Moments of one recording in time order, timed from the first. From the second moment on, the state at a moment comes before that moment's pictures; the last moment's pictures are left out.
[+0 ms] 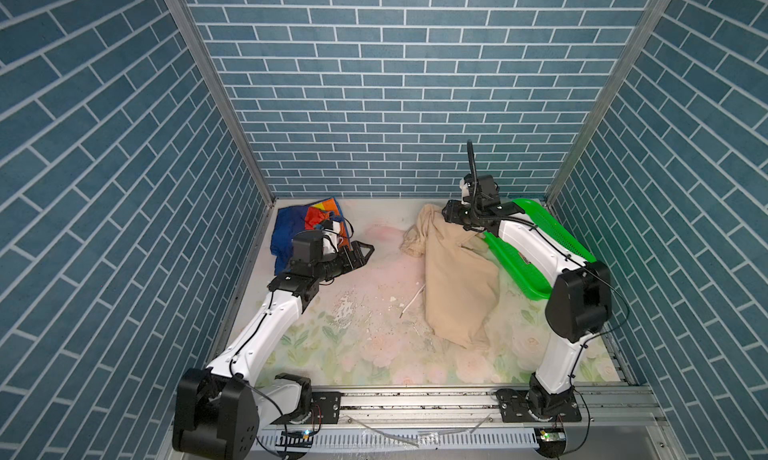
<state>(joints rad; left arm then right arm) -0.24 1.21 0.82 -0.16 0.49 -0.66 0.44 1.78 1.59 -0.51 -0.04 0.39</state>
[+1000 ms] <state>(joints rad) -0.19 1.16 0.81 -0.35 0.37 -0.61 0.76 1.87 1.19 -0.45 0.02 0.34</state>
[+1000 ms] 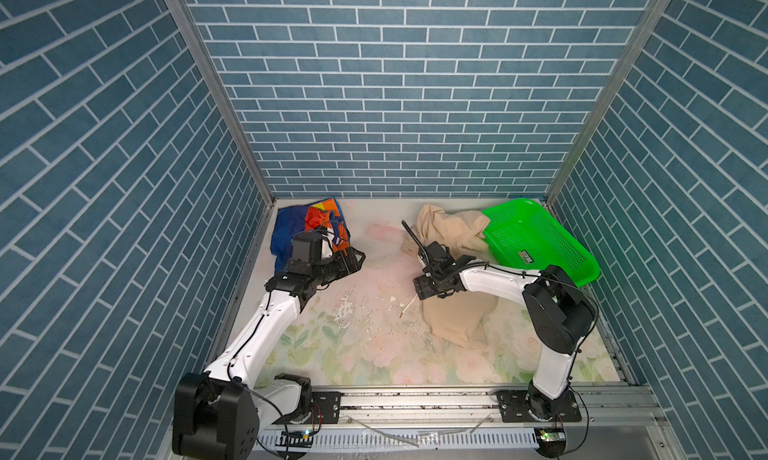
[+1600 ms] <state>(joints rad) -0.19 1.17 0.73 -0.29 0.43 -0.65 0.74 1.67 1.22 -0.31 -0.51 0.40</state>
